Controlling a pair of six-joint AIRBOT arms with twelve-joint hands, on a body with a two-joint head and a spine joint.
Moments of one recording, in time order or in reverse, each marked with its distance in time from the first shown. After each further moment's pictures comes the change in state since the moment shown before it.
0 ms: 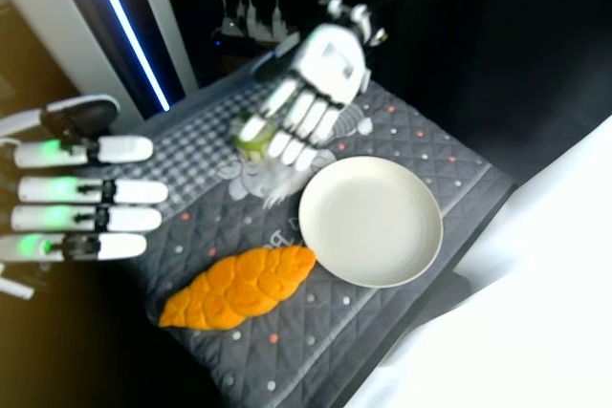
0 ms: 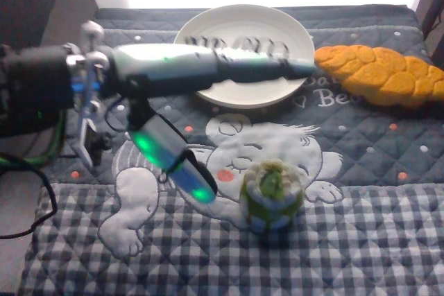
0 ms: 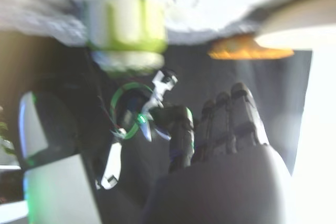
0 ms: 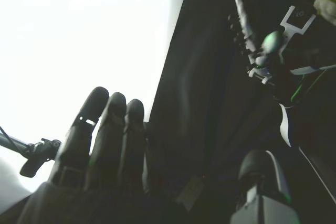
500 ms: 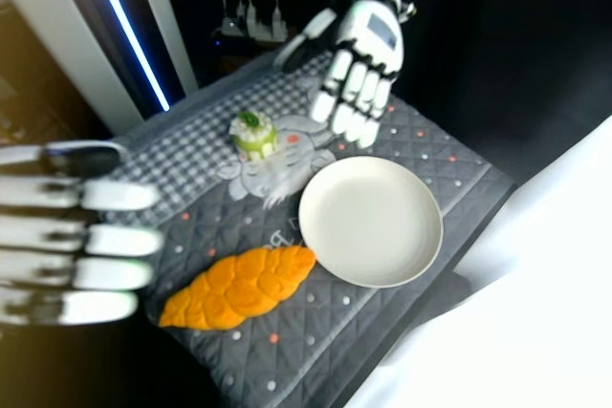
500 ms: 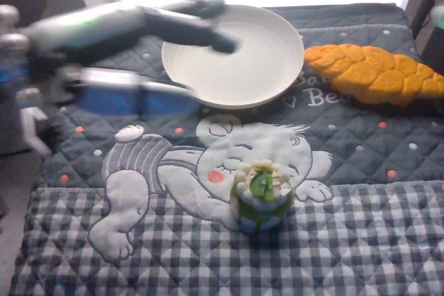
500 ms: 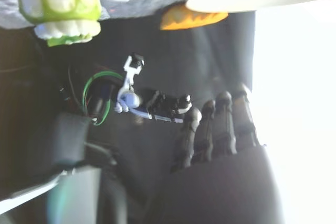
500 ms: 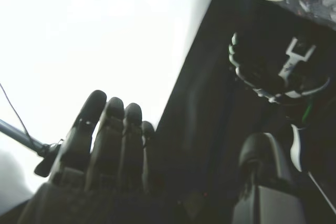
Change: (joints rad) left arm 0.134 0.175 -0.092 -0.446 -0.103 0.308; right arm 0.385 -0.026 0.109 -0.200 -0.322 0.000
